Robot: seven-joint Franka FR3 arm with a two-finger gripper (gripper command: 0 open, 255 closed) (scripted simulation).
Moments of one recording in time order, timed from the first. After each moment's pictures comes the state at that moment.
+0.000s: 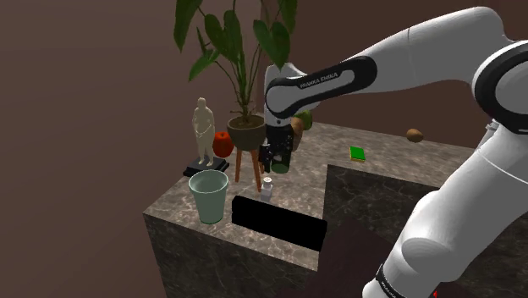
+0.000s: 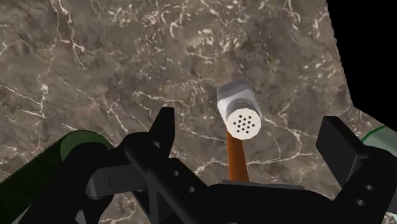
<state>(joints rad) 0.02 -0.20 0.06 -2.25 0.04 1.95 0.04</state>
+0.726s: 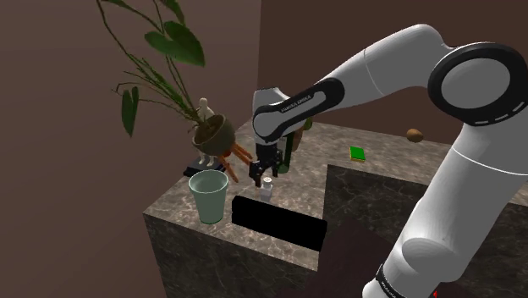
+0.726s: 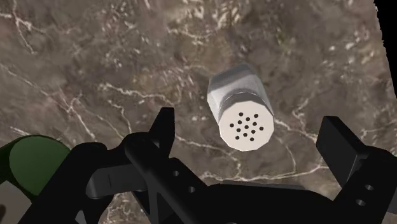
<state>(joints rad) 0.03 -0.02 0.08 -2.24 0.02 2.11 0.07</state>
